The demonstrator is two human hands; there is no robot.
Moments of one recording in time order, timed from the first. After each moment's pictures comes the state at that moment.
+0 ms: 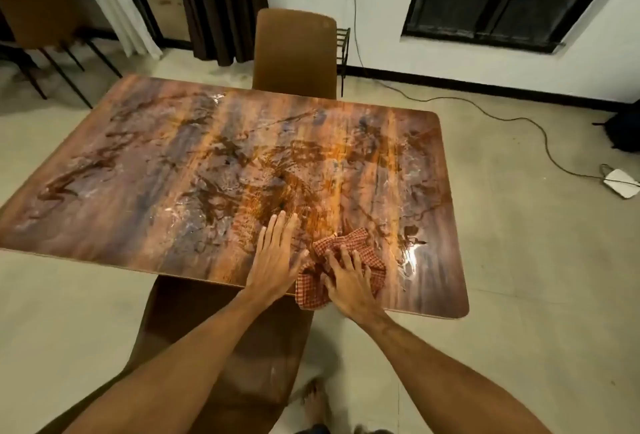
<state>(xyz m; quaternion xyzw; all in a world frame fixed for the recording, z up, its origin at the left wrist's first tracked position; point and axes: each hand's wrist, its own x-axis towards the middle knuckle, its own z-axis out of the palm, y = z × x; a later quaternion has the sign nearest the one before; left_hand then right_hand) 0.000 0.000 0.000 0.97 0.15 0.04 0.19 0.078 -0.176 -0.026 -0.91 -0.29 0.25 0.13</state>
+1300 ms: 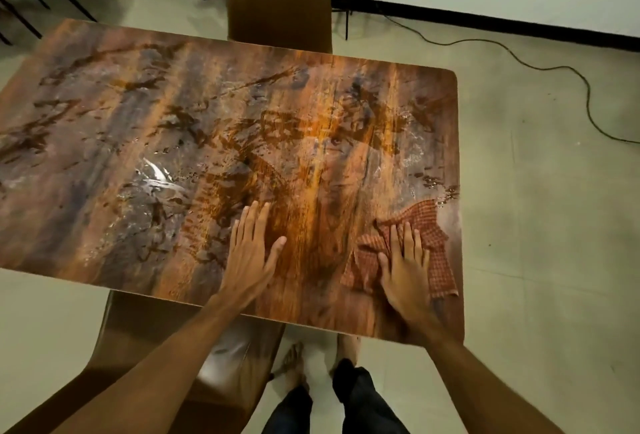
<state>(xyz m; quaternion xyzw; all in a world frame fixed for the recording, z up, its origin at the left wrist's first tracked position) 0.085 -0.004 -0.051 0.94 0.23 0.03 0.26 0.225 -0.281 -0.088 -0.96 -0.18 0.15 0.12</state>
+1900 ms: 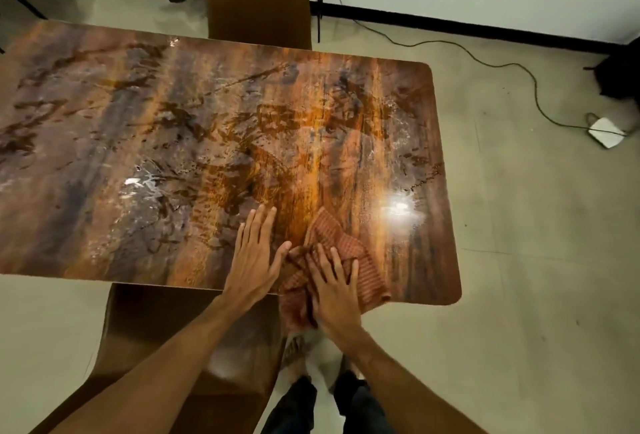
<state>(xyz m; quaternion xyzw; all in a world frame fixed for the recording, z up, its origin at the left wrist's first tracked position) 0.031 0.003 -0.047 0.94 0.16 0.01 0.29 0.058 -0.198 -0.092 -0.93 -0.31 0.15 0.10</state>
